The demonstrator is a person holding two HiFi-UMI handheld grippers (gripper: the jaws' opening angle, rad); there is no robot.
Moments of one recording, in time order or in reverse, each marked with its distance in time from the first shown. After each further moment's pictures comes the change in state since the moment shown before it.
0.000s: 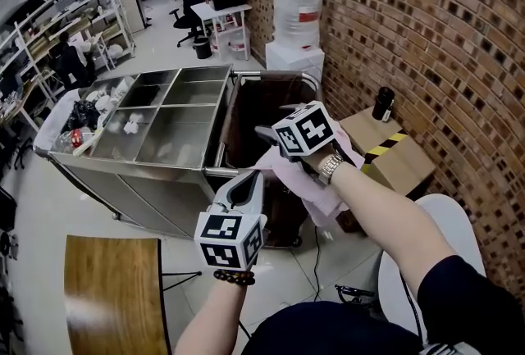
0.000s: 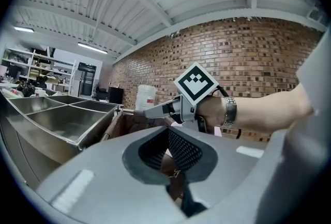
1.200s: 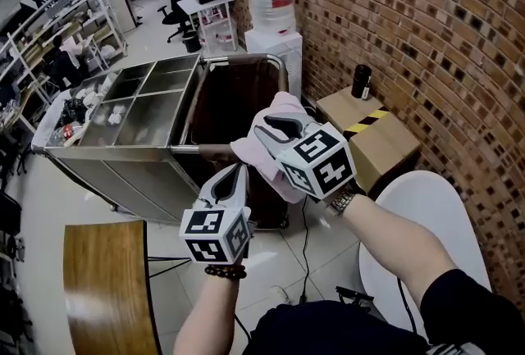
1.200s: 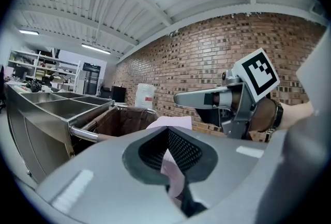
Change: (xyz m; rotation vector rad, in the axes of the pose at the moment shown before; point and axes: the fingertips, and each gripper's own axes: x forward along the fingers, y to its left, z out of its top) left arm -0.009 -0.086 -0.017 -0.037 -0.007 0.041; right arm -0.184 0.051 -0.015 -0.108 -0.287 -0.026
